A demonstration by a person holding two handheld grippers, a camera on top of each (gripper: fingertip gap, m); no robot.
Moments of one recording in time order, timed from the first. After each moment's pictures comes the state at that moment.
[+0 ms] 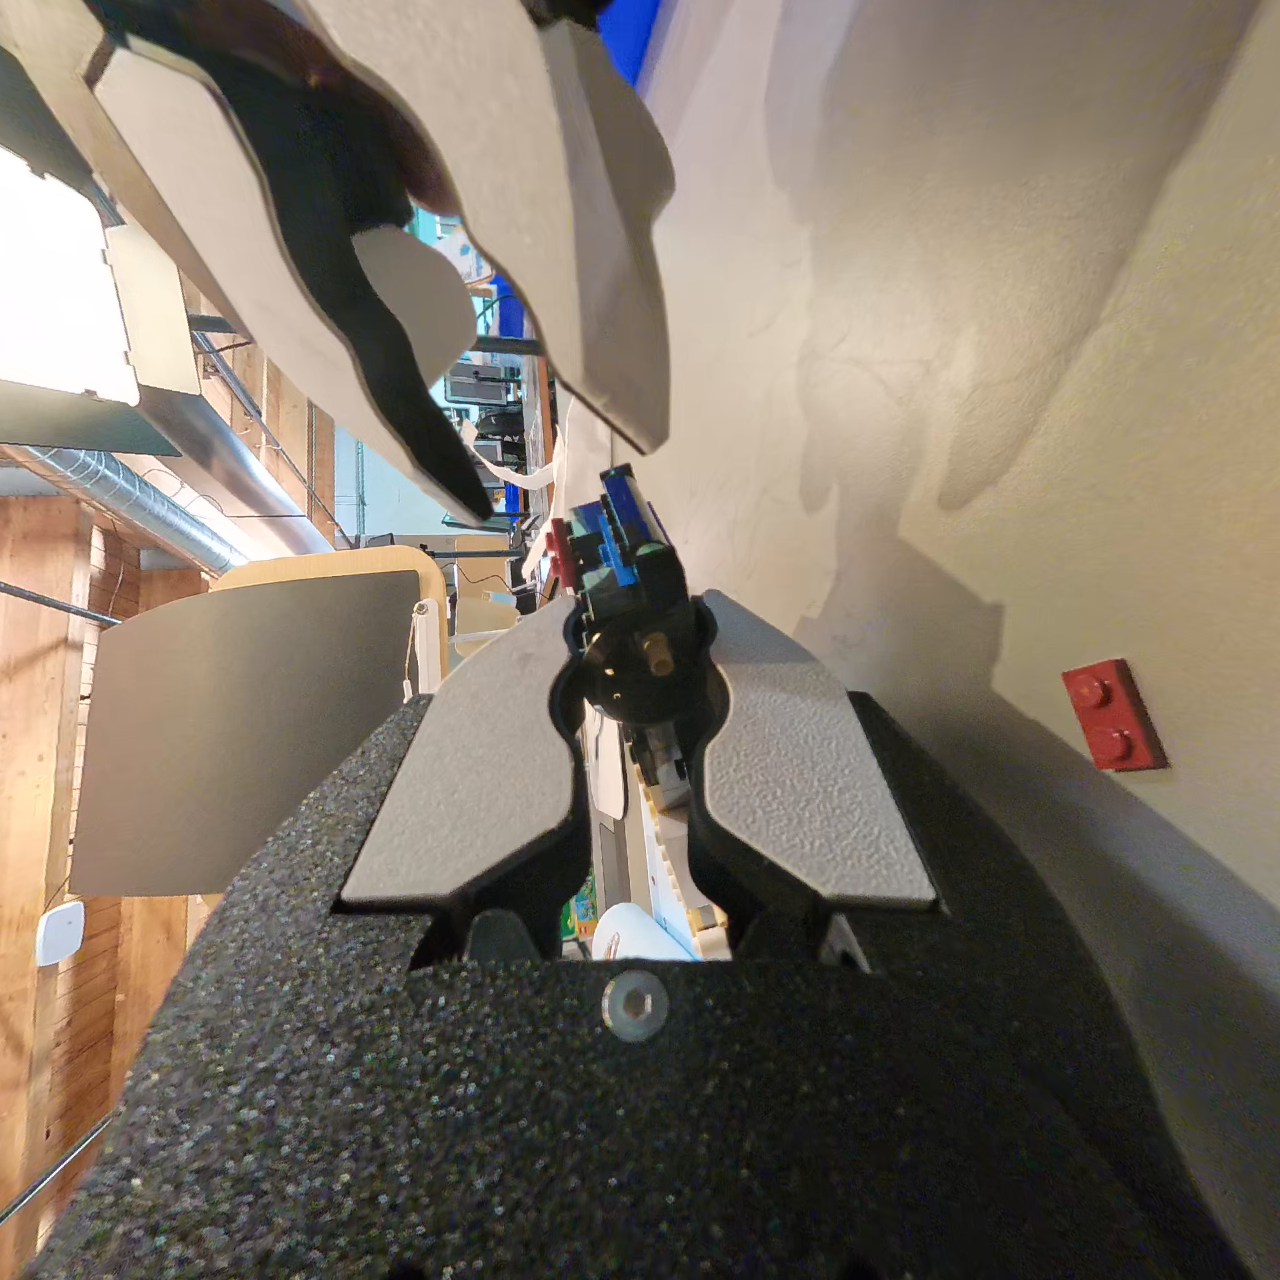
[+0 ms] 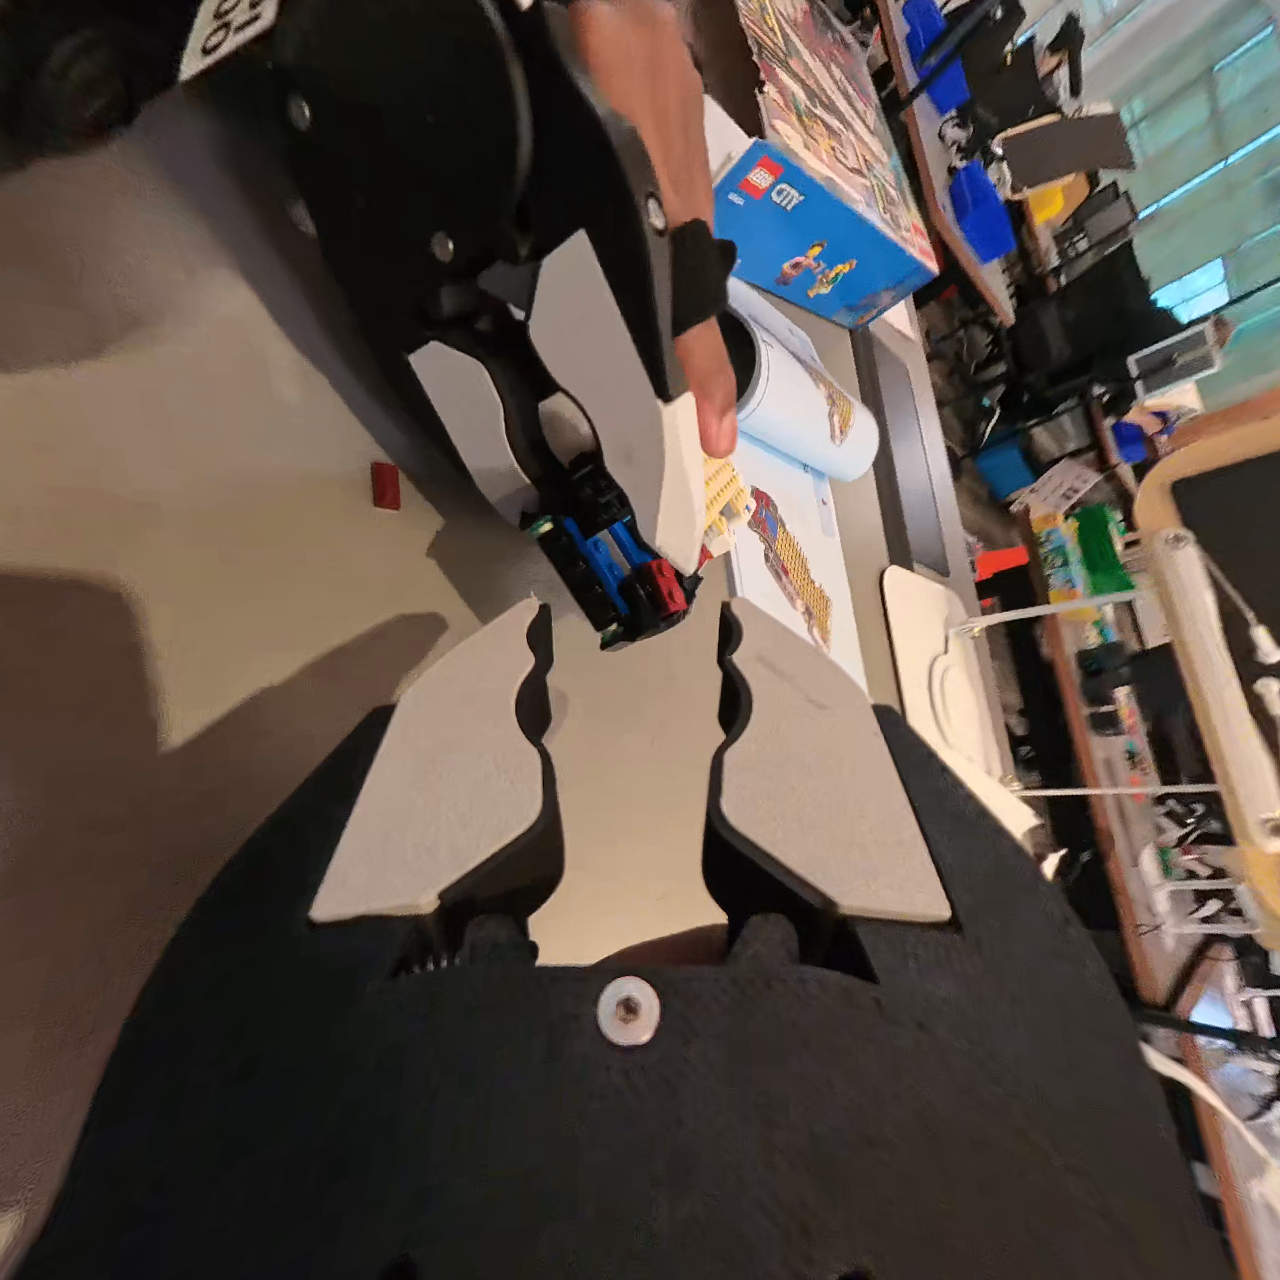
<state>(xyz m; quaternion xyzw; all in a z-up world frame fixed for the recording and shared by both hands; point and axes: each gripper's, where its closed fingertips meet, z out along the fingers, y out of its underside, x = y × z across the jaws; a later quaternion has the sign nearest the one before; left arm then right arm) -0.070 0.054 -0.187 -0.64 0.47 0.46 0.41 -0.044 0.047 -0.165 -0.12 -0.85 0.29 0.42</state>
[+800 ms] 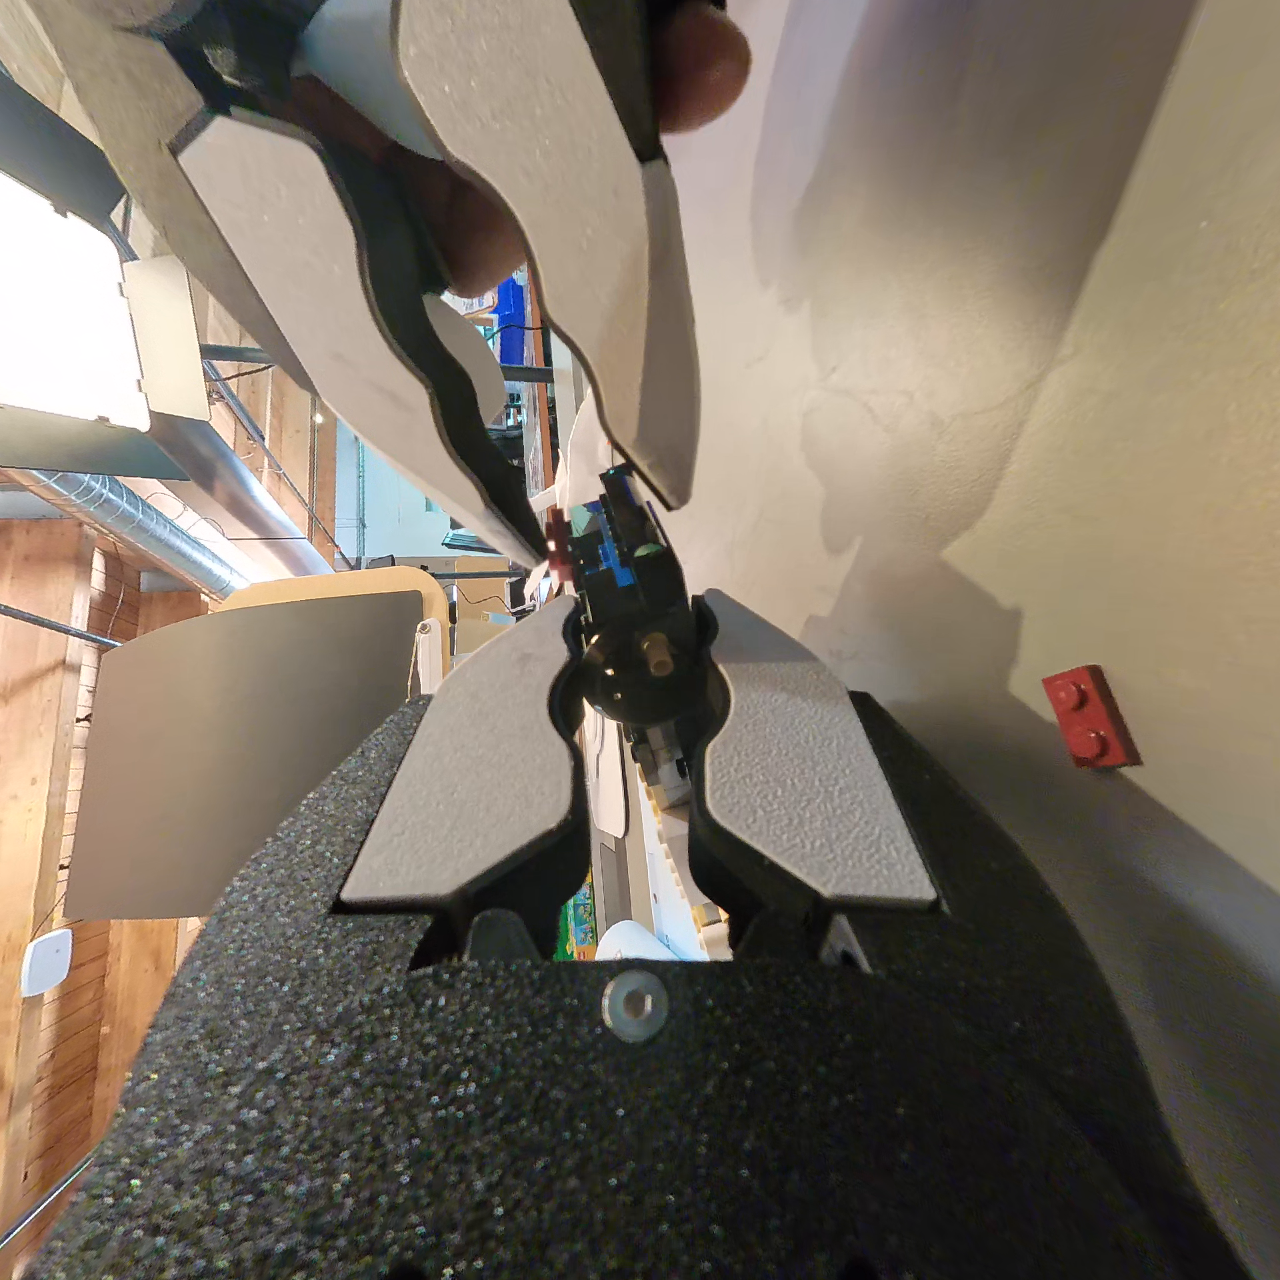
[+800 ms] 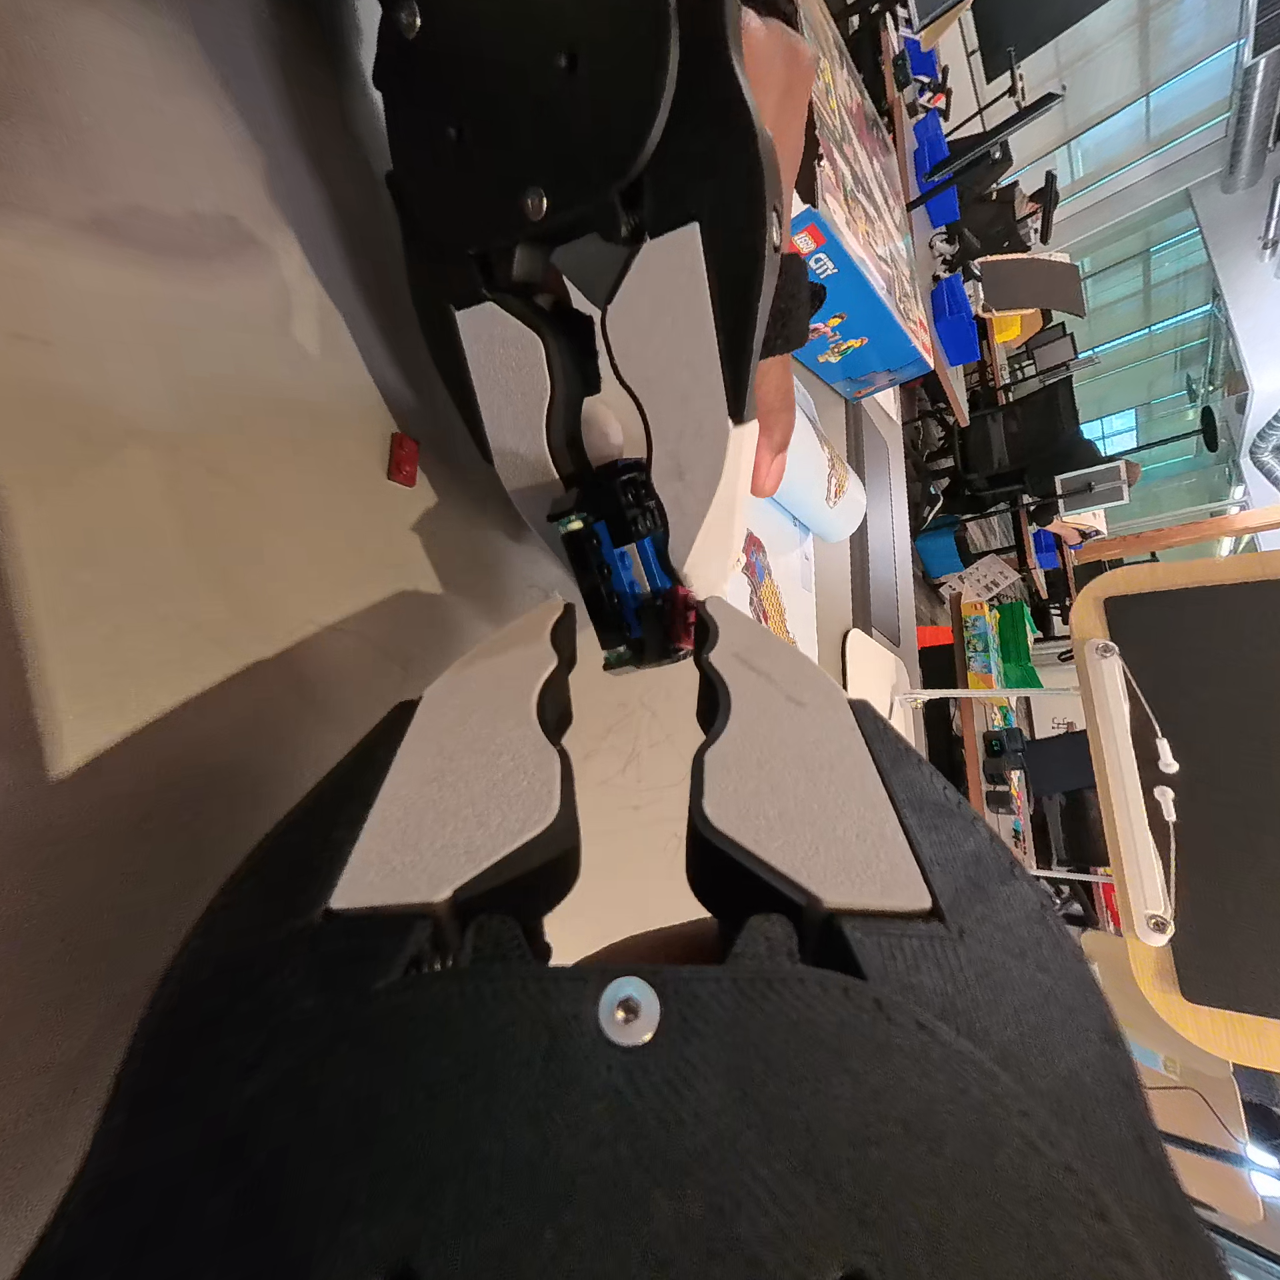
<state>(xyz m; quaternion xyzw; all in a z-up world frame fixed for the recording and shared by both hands) -0.063 0.052 -0.182 -0.63 0.48 0.45 0.42 -0.044 0.037 -0.172 -0.04 -0.85 0.26 0.45</state>
